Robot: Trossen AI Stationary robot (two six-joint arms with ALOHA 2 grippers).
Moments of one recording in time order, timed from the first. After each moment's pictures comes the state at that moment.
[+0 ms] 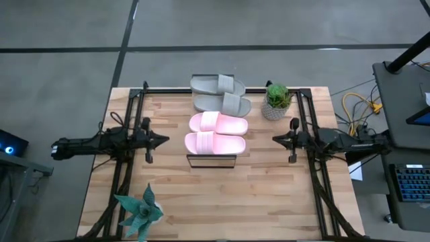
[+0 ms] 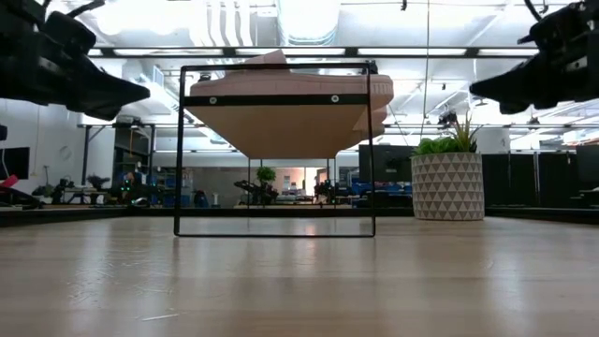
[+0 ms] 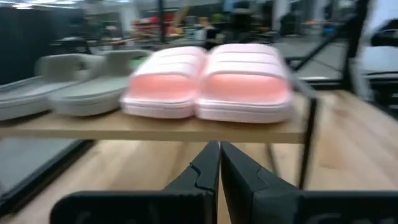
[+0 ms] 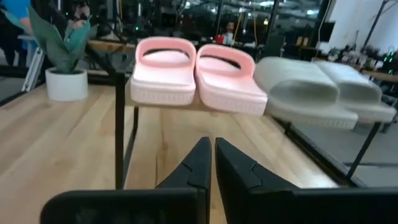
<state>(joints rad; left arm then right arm) 0.02 0.03 0.07 -0.12 -0.15 0.07 0.07 0.02 0.05 -0.07 0.20 -0.13</state>
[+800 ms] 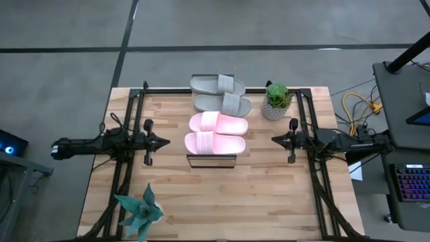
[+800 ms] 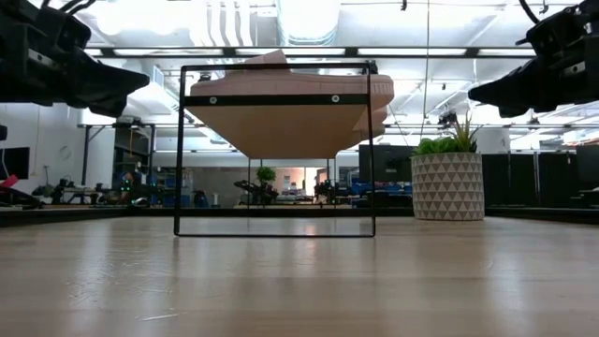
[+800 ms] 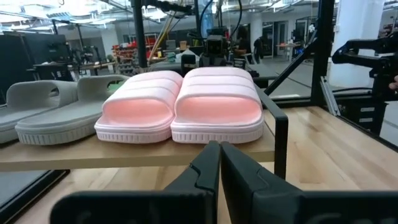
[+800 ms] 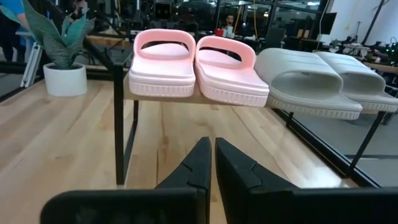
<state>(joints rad) 0.02 0.03 0.01 0.03 -0.04 0.09 0.07 0.05 0.04 -0.06 0.21 -0.11</state>
